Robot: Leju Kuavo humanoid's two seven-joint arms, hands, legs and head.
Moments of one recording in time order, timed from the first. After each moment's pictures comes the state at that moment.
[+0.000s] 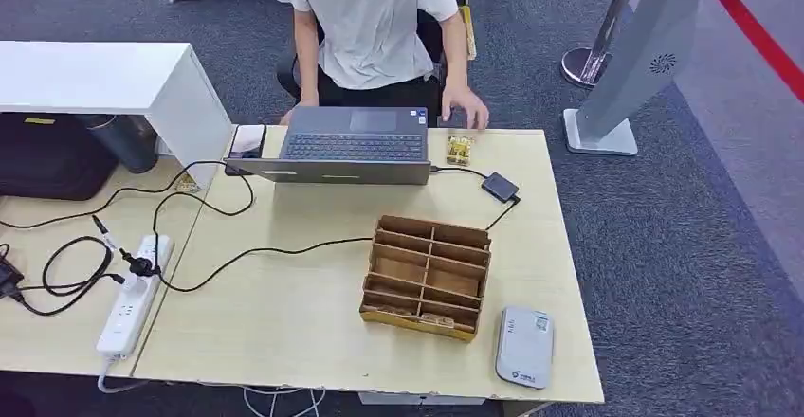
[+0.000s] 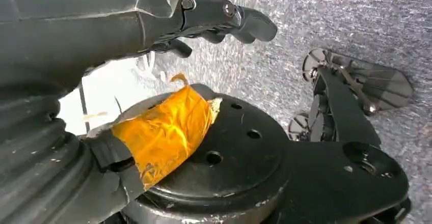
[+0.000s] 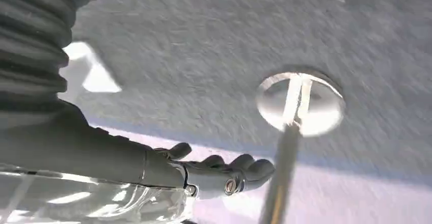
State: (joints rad) left arm 0.00 -0.16 0.29 -0.21 0.11 0.08 0.15; right arm 0.04 0.26 -1.04 -0.79 1.20 -0.46 -0.16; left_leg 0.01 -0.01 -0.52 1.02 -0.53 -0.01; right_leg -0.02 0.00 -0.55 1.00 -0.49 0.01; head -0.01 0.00
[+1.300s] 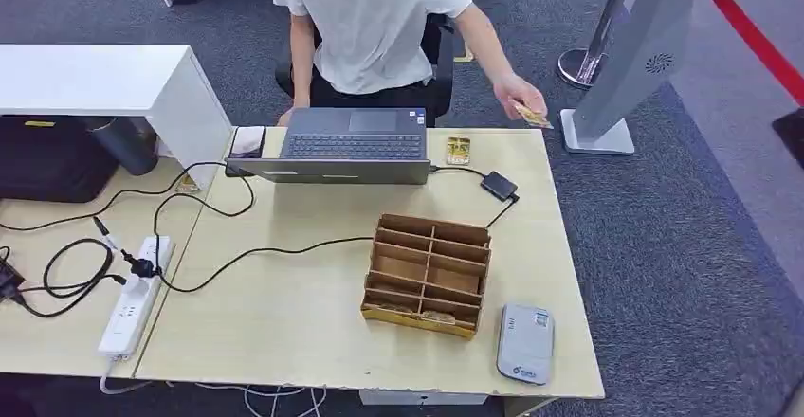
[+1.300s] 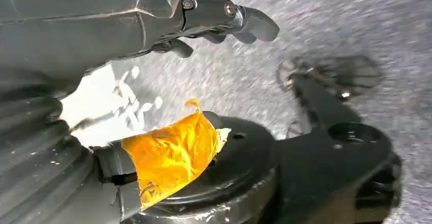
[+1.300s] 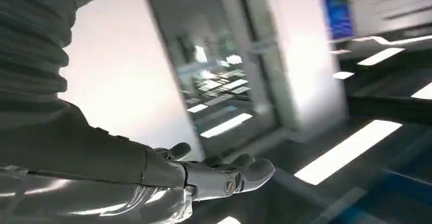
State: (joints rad) left arm -0.02 -0.06 0.22 -0.20 -0.14 -0.13 0.02; right arm -0.50 -0.36 -0.31 -1.52 1.31 -0.10 -0.03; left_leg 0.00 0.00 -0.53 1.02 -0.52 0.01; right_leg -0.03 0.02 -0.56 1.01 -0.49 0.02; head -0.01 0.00
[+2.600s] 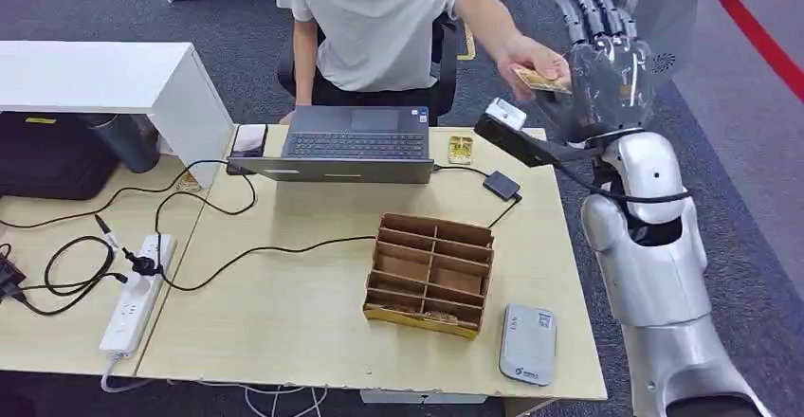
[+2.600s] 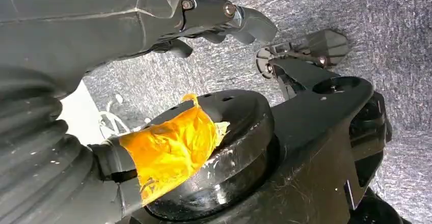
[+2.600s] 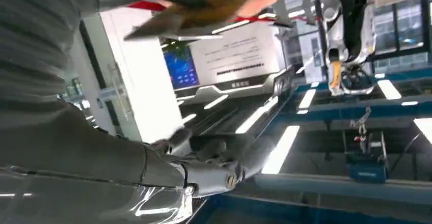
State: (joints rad) left arm -0.01 -0.04 0.11 -0.20 -0.19 -0.27 -0.08; right arm -0.68 -0.07 0.26 -1.40 1.29 -0.10 -0.01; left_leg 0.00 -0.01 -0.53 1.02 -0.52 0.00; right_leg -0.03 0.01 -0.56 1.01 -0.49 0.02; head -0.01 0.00
